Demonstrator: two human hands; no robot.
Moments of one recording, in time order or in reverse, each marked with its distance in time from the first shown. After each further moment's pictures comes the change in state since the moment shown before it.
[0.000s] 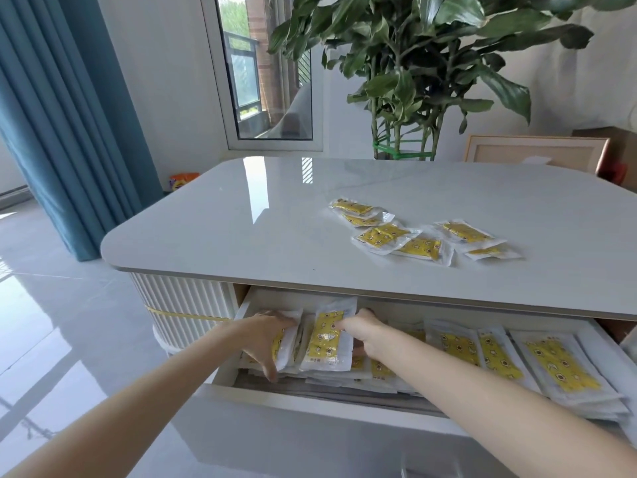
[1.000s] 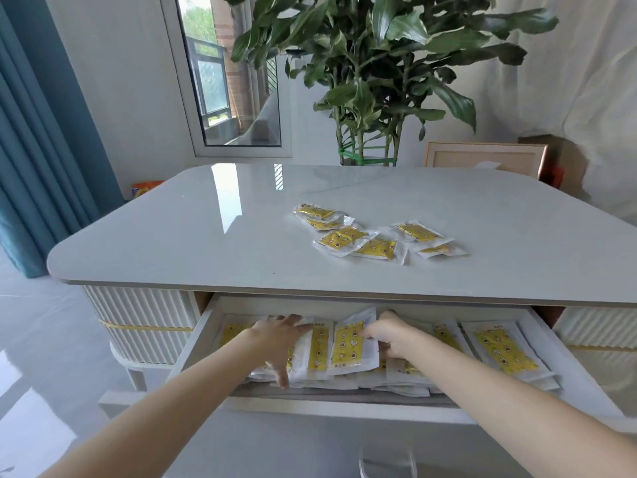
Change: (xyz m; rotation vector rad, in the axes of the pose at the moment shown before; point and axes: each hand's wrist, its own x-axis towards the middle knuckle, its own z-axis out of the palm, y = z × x) left_hand 0.016 0.082 -0.008 0.282 0.088 0.122; right_hand -0.007 0.028 -0.090 -0.121 0.096 0.063
